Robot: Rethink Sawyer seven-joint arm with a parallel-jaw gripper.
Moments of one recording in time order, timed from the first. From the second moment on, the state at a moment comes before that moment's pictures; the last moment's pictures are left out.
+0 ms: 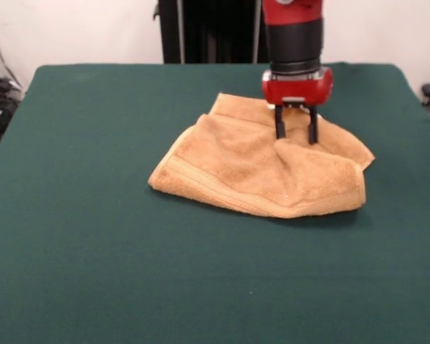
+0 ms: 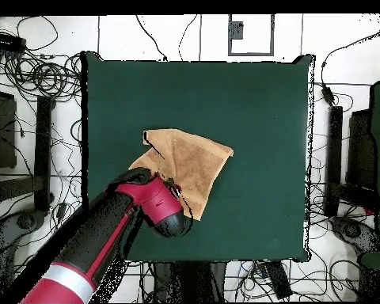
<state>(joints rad) 0.56 -0.13 -0.57 1.38 -1.50 -0.53 4.37</state>
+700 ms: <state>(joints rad) 0.48 -0.12 -0.53 1.38 -1.54 -0.84 4.38</state>
